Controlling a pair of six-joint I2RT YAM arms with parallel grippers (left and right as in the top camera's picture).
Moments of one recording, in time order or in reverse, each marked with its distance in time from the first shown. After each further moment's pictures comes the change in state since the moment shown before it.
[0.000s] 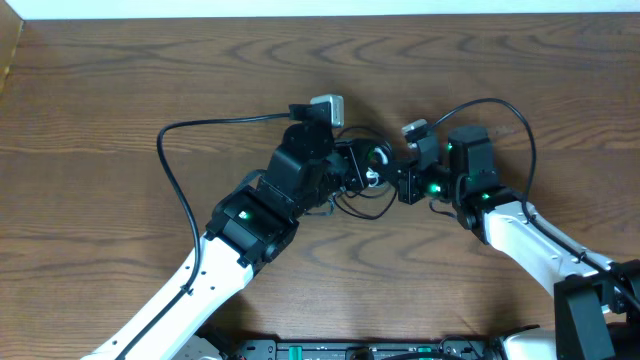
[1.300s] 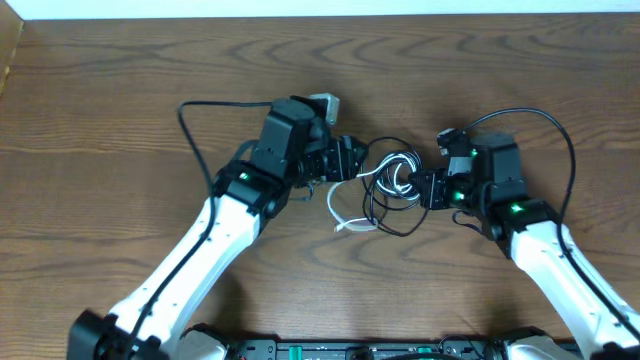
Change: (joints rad) left arm 0.182 0.182 -0.002 -0.047 0.272 0.258; right arm -0.066 -0.231 0.002 -0.329 0.132 0.081
